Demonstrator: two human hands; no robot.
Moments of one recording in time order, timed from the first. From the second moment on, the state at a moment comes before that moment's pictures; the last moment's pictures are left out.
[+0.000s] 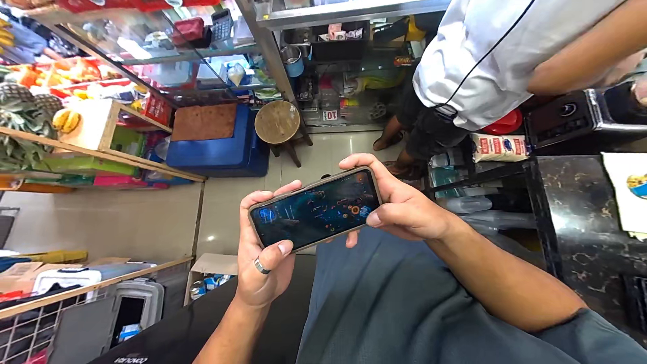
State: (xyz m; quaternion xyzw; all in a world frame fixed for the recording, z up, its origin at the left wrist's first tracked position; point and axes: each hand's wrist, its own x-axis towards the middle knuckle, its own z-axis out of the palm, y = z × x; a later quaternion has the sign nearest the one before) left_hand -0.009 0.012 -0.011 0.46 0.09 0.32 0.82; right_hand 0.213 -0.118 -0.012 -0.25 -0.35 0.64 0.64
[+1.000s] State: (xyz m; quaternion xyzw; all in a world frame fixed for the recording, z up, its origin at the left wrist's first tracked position) left_hand -0.011 0.016 -0.014 0.45 0.04 0.30 0.84; right_hand 0.213 -0.116 -0.008 -0.28 -0.35 0.62 0.64
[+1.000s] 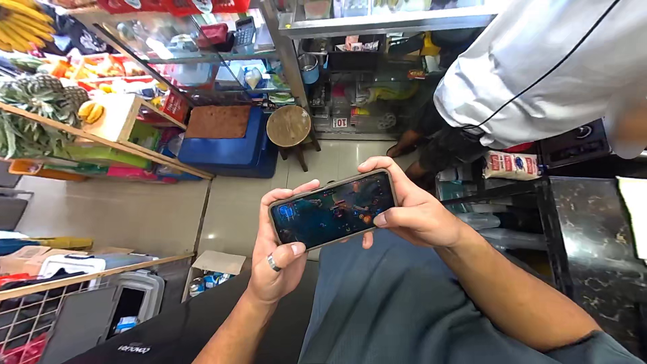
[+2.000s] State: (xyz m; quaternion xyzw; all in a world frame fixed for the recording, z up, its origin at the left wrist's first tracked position) left_hand -0.010 0.013 -0.013 0.45 0.07 0.32 0.83; right_hand 0.206 -0.115 -0.012 -0.33 -0.35 0.59 0.65
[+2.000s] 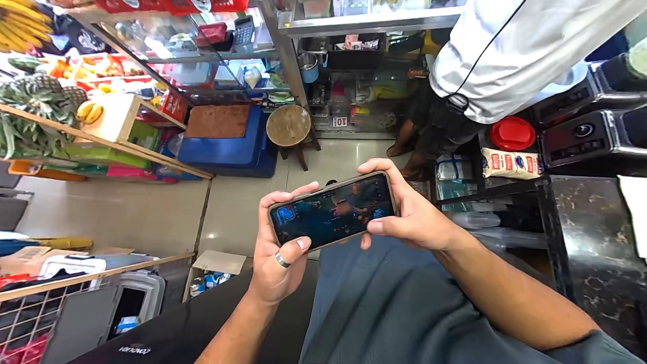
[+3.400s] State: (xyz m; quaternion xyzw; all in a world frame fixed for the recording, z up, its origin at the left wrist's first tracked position) left_hand -0.011 0.016 -0.014 0.43 0.04 0.31 0.85; right_hand 0.212 -0.115 -0.009 -0.28 -0.36 0.62 0.64
